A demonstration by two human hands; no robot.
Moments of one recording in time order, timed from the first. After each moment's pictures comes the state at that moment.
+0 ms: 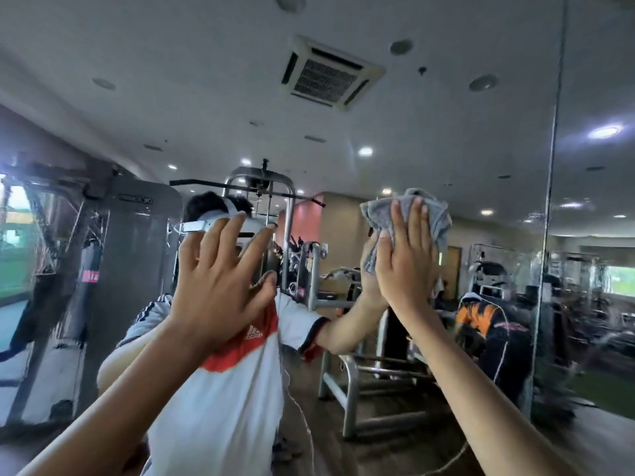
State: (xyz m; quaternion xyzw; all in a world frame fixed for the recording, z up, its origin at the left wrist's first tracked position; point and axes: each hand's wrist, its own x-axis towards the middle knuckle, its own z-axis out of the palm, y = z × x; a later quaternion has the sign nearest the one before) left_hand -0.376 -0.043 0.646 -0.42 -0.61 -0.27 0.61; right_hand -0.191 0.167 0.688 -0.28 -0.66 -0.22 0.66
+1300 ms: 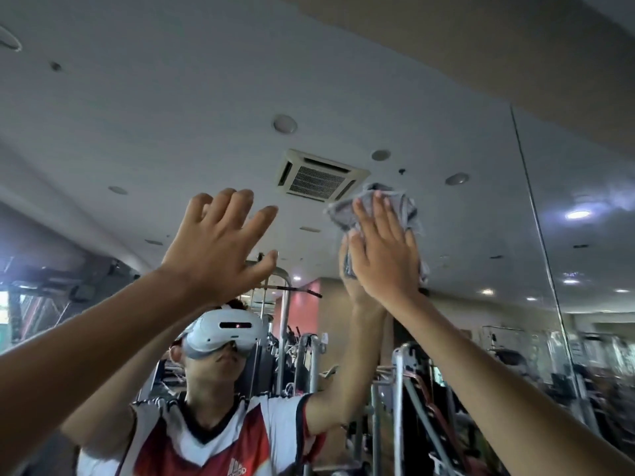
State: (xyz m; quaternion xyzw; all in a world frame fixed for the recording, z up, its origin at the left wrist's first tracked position) left_hand -0.389 -0.045 0.848 -0.42 -0.56 -0.21 0.69; right_hand -0.212 0.145 0.869 -0.21 -0.69 -0.28 0.63
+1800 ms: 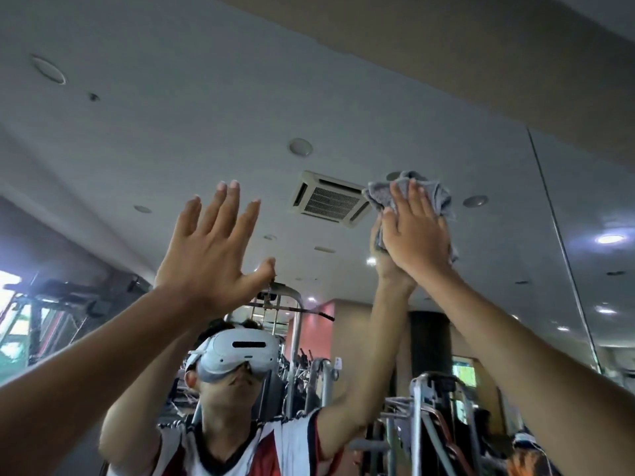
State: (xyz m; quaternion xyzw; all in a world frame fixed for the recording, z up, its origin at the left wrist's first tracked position) left_hand -0.397 -0.037 0.859 -0.37 -0.61 -0.27 0.65; right_hand -0.188 0.170 0.953 -0.26 -0.68 -0.25 0.65
